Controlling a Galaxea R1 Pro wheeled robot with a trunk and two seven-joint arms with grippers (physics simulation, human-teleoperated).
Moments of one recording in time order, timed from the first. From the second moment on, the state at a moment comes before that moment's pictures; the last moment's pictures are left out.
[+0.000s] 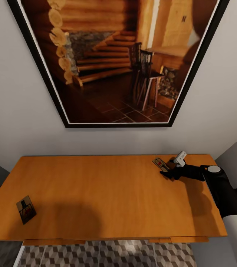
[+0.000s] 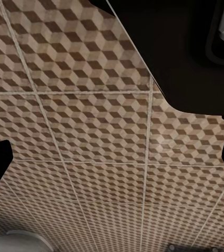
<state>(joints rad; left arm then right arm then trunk) 0.04 -0.09 -0.21 0.07 0.16 -0.24 0.20 -0.72 -0.28 -0.09 -1.12 0.36 0.28 0.99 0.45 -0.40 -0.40</state>
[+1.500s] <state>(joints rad) 0.04 -0.09 -0.21 0.07 0.16 -0.24 0.20 -0.72 -0.28 -0.12 -1.23 0.36 0.32 1.00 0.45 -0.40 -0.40</state>
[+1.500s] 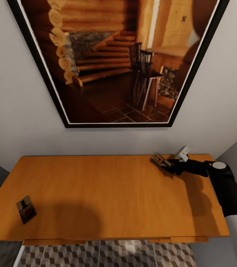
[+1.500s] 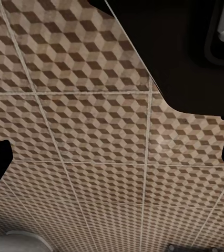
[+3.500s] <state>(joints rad) 0.04 -0.09 -0.20 0.07 0.16 -0.25 0.20 -0.72 -0.28 -0.14 -1.23 0.36 0.35 1.07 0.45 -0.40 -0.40</state>
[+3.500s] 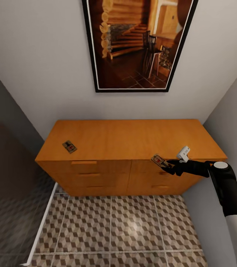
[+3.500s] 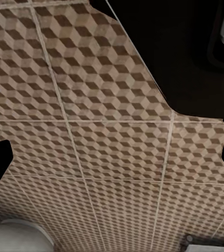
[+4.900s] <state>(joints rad) 0.04 -0.08 -0.21 0.00 0.15 -0.25 0.20 -0.72 -0.23 -0.13 -0.85 0.36 0.22 1.06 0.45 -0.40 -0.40</state>
